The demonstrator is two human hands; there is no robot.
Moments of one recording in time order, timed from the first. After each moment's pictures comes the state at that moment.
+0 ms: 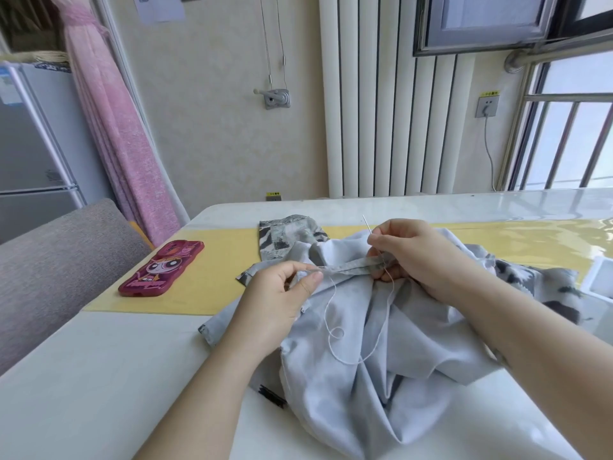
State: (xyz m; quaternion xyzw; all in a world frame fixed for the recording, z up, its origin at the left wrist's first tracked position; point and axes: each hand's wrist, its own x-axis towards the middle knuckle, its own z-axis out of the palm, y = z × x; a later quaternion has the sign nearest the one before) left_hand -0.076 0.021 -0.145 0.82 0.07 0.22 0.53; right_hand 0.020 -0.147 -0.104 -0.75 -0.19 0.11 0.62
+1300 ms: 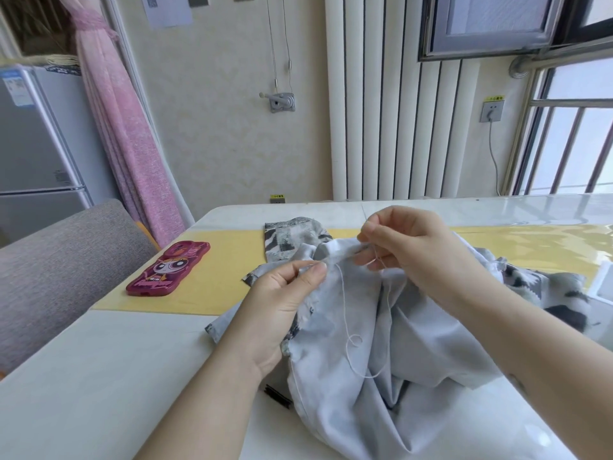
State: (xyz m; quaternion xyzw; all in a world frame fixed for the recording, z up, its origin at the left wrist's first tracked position) left_hand -0.089 0.014 -0.138 0.64 0.08 0.15 0.75; right_hand -0.018 -0.141 -0.084 -0.70 -0.26 0.04 0.66
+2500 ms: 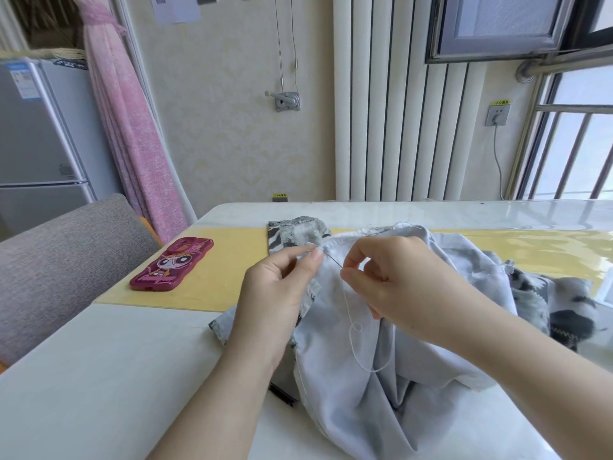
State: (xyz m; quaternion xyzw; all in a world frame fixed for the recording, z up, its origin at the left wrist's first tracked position) left_hand -0.092 0.010 -0.132 0.67 0.07 0.29 0.68; right_hand -0.044 -0.136 -0.091 -0.85 -0.40 -0.10 0.31
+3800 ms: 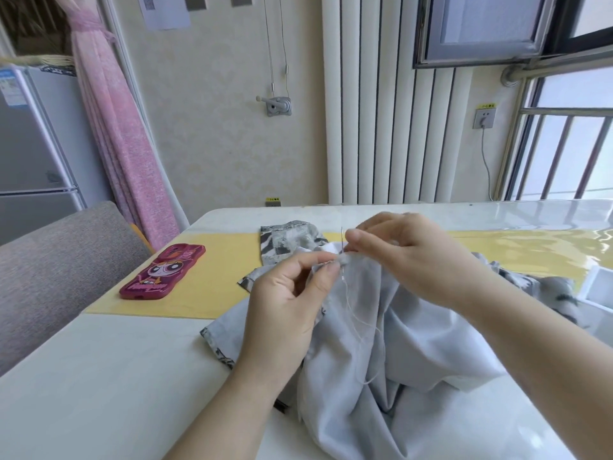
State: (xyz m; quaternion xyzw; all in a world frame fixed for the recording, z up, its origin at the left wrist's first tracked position) left_hand -0.097 -0.009 -0.133 0.69 -0.05 0.33 0.65; right_hand -0.025 -0.149 -0.071 -0.85 -0.35 -0.06 0.40
